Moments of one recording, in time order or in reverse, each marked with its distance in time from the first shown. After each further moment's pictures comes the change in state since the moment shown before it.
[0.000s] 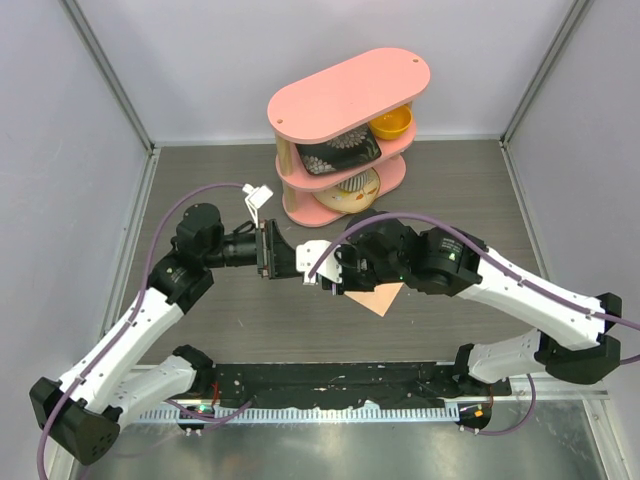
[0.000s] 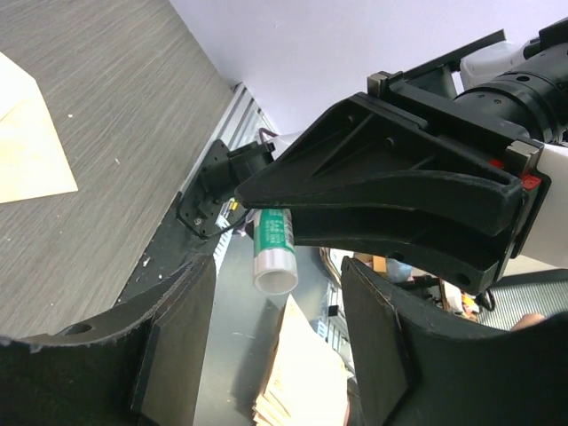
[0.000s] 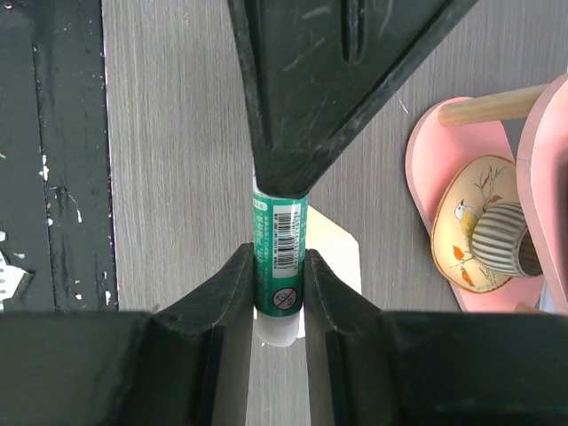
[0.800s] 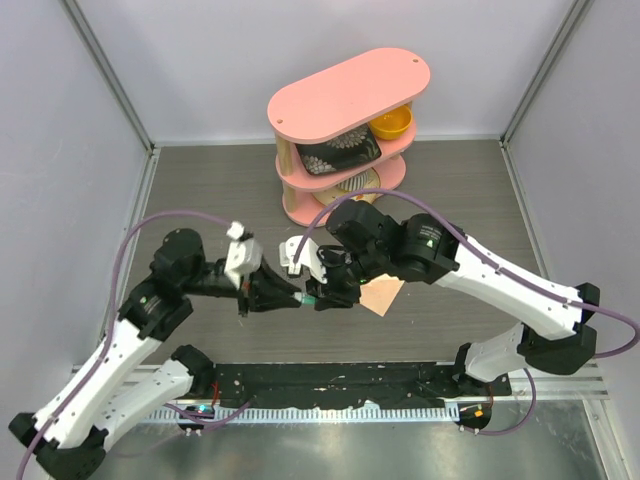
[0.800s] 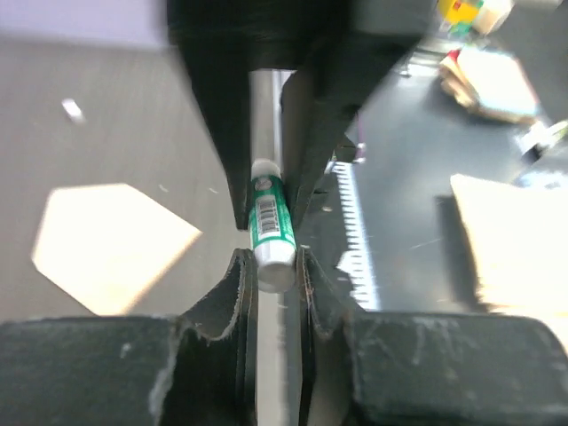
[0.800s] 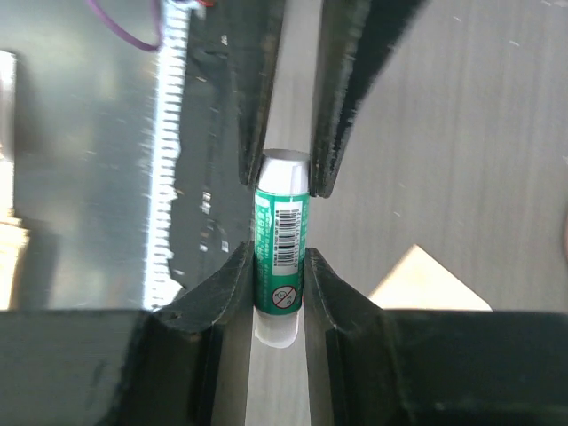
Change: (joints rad) left arm -0.065 -0.163 -0.008 -0.172 0.102 0.780; right arm -0.007 0.114 0.111 -0.076 -0.290 0.148
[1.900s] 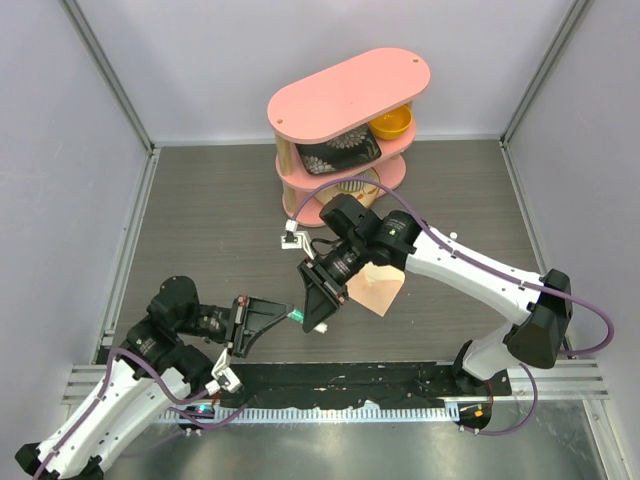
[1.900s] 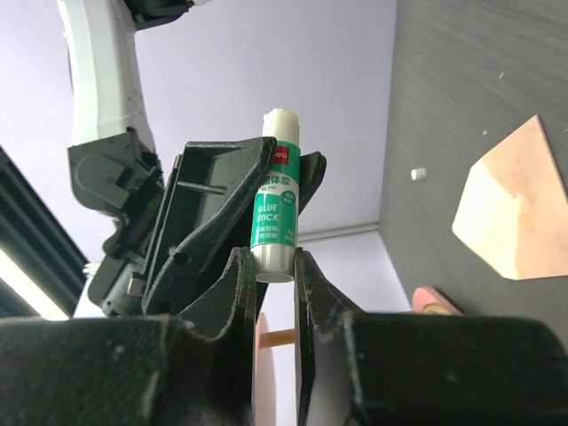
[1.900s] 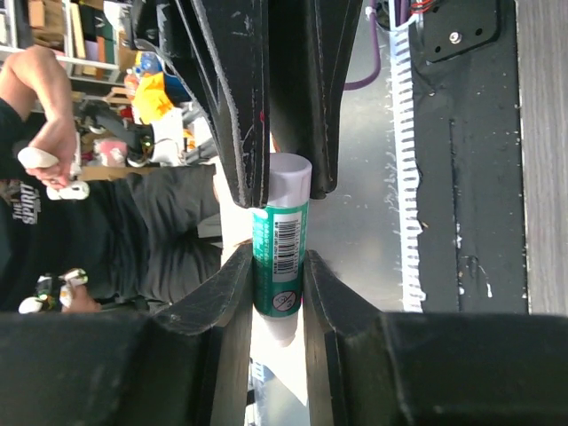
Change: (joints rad) left arm -0.046 -0.381 -0.334 -0.072 0.051 1.932; right arm -0.177 0.088 -0.243 0.254 -0.675 0.641
